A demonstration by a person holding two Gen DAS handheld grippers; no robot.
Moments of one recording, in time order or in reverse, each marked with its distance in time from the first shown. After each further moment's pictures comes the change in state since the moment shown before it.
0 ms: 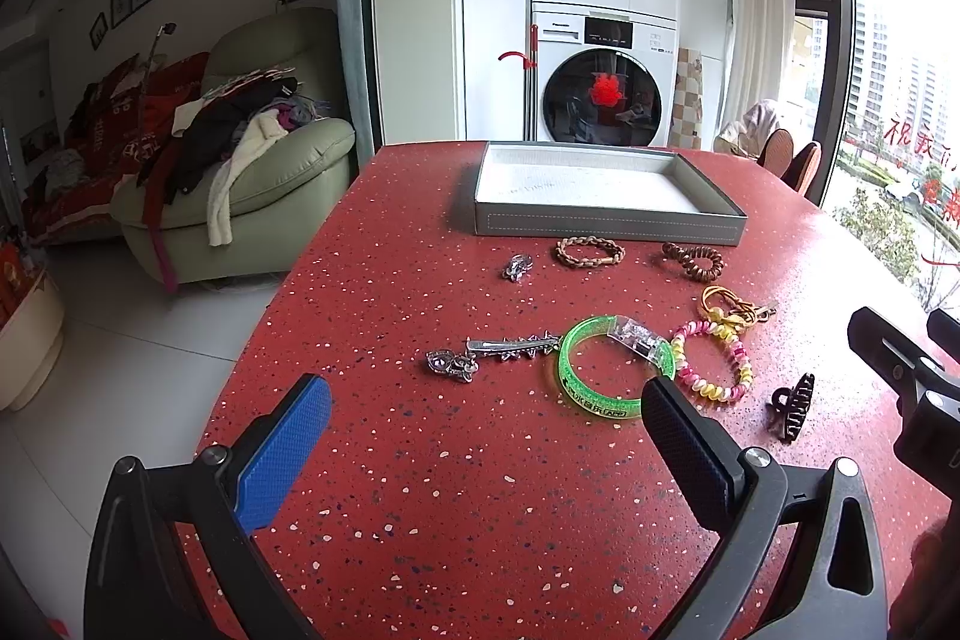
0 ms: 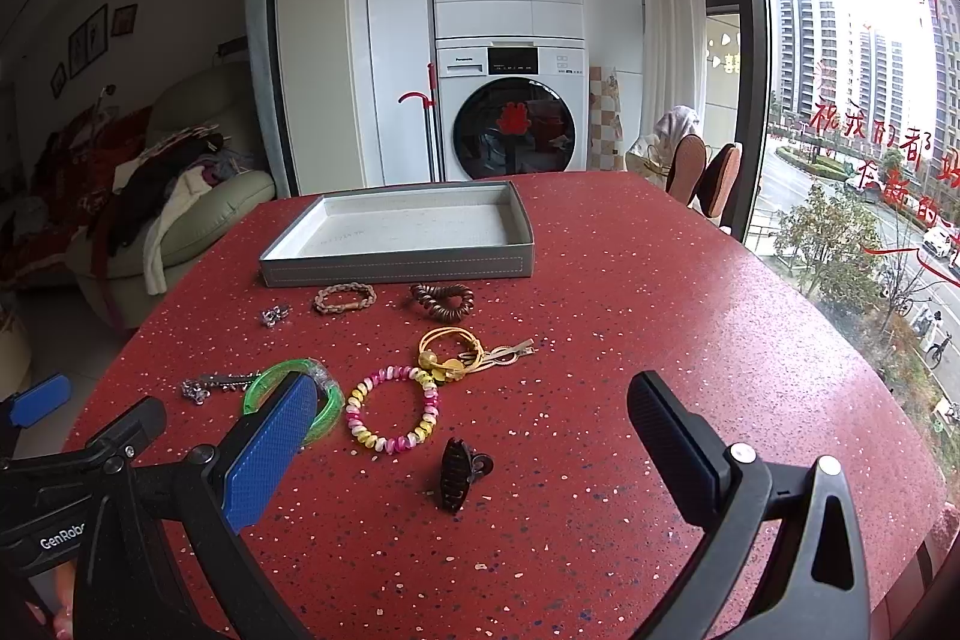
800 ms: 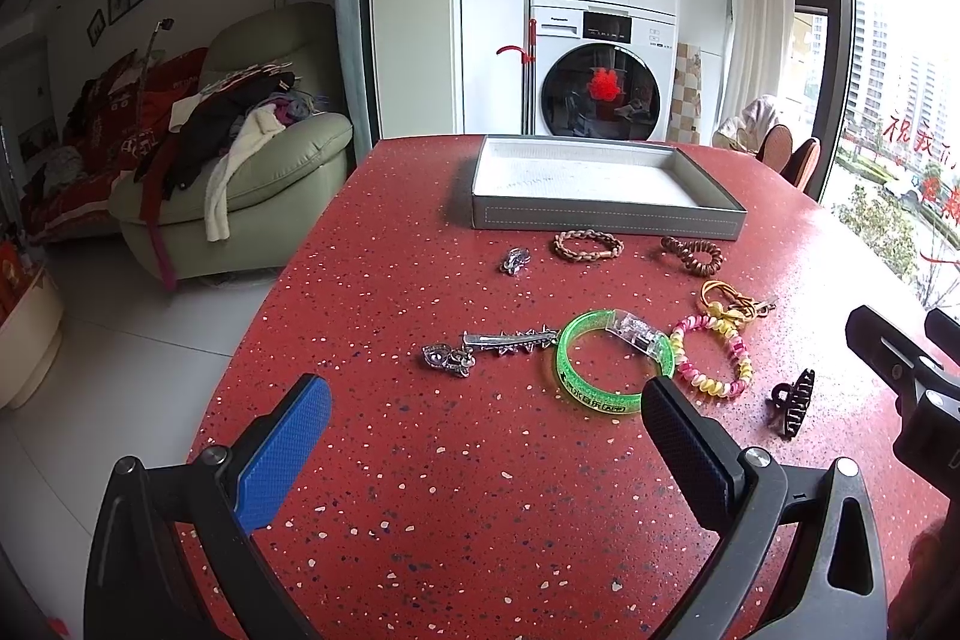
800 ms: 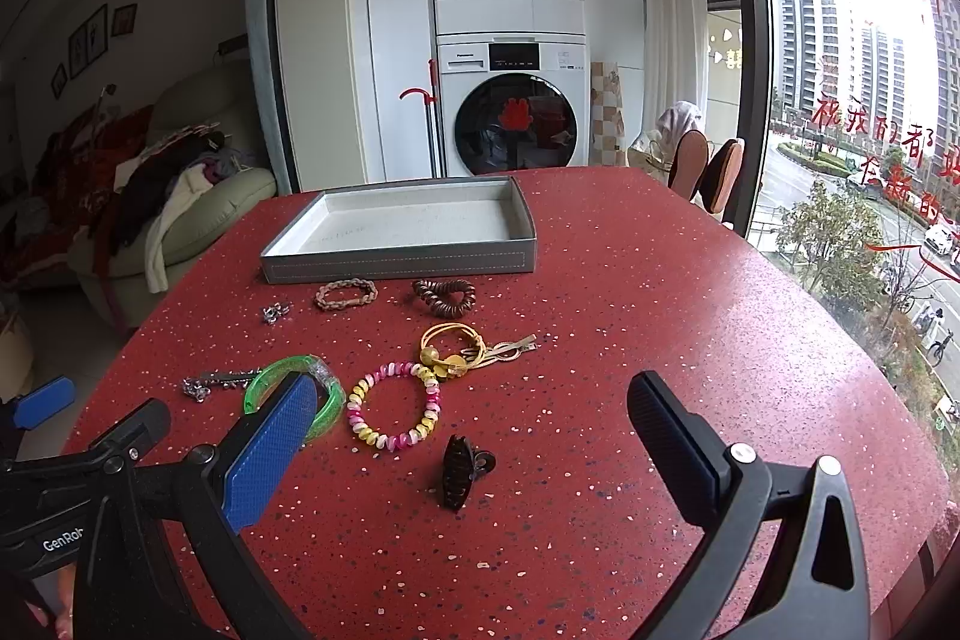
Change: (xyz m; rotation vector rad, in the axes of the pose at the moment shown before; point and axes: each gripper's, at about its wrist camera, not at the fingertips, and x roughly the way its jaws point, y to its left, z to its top) left arm 0.004 -0.005 -0.006 0.003 0.011 -0.003; right arm -0.002 0.006 -0.006 0.000 0.005 0.002
